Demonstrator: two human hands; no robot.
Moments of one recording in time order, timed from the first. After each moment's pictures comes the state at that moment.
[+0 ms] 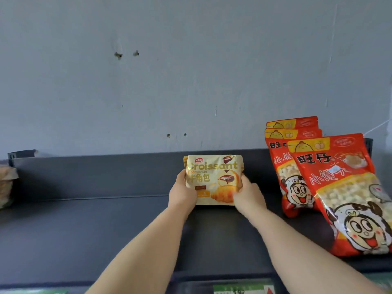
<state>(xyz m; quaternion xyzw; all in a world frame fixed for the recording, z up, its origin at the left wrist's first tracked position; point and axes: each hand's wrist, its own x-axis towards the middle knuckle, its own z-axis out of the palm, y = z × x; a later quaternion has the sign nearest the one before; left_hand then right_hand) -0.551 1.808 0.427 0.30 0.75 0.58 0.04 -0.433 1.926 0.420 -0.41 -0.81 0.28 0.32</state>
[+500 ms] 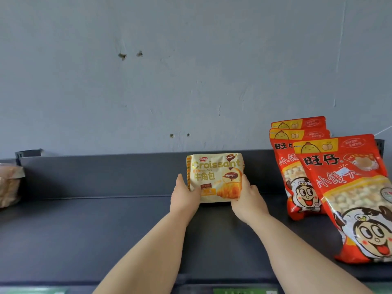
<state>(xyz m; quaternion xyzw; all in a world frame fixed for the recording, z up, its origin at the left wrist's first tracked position) -0.554 1.812 0.420 0.27 0.78 0.57 0.04 -0.429 1.921 0.415 -0.38 -0.85 0.20 0.30</state>
